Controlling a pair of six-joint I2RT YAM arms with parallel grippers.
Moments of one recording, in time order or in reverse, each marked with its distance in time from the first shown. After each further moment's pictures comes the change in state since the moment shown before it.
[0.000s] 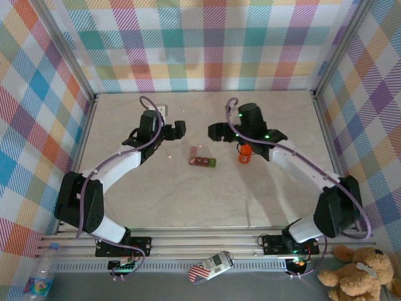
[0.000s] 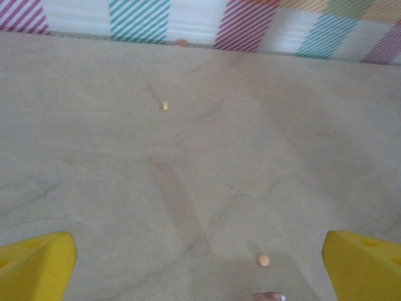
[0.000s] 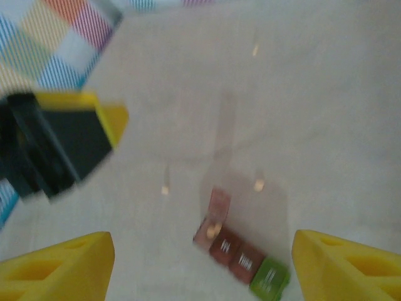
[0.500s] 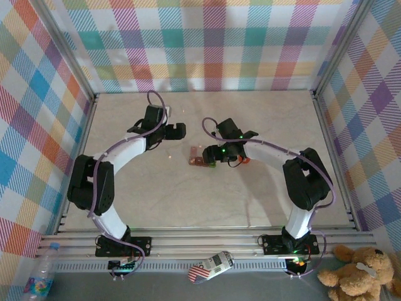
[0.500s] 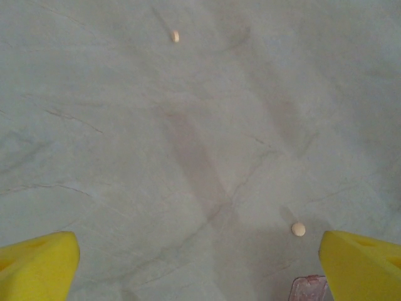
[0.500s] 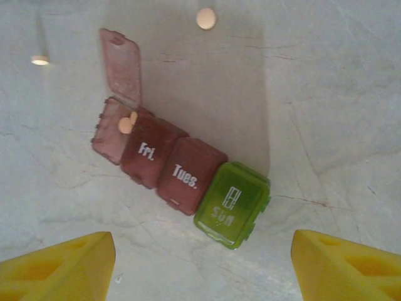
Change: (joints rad) left arm 0.035 0.184 0.164 -0.210 0.093 0.046; right arm 0.046 0.298 0.026 -0.171 0.023 -0.013
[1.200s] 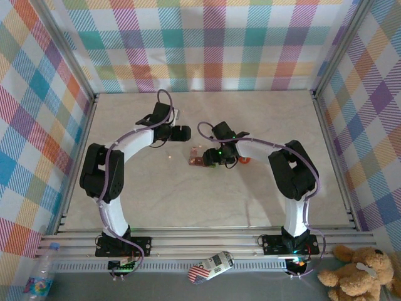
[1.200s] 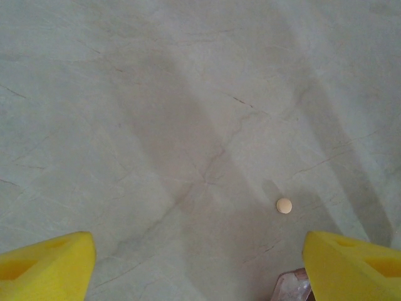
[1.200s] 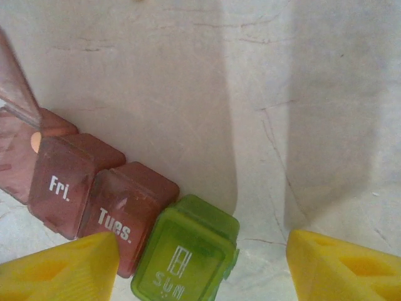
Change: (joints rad) left arm -0.027 0.166 0.166 -0.163 0.102 0.011; right arm 0.000 0.149 0.050 0.006 0.040 -0.004
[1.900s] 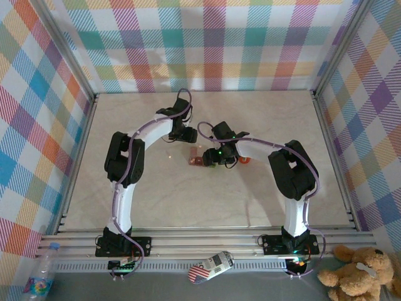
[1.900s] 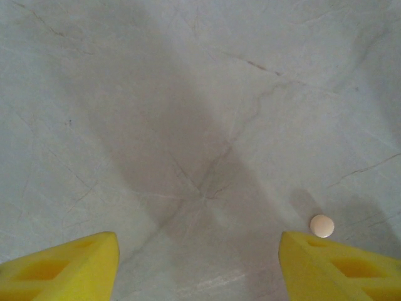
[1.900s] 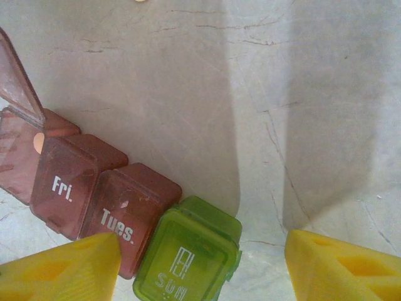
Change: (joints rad) left arm -0.077 0.298 0.380 -0.347 -0.122 0.041; right arm 0.000 0.000 0.000 0.003 0.001 0.001
